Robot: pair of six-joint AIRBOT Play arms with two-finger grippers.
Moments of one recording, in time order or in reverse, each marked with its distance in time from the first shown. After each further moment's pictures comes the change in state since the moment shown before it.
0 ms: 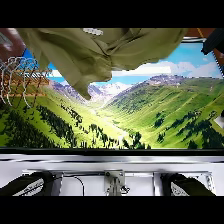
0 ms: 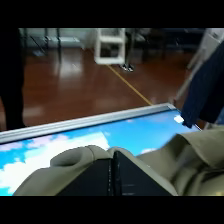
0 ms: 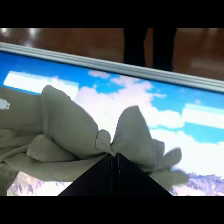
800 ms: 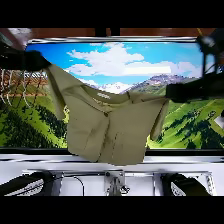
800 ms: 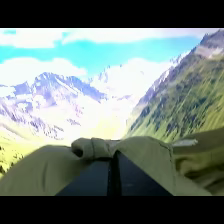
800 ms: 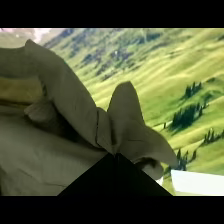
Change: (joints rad) left arm -0.068 -0.117 -0.389 0.220 -0.240 -0.110; right arm 0.000 0.139 -0.697 -0.056 0.214 0.196
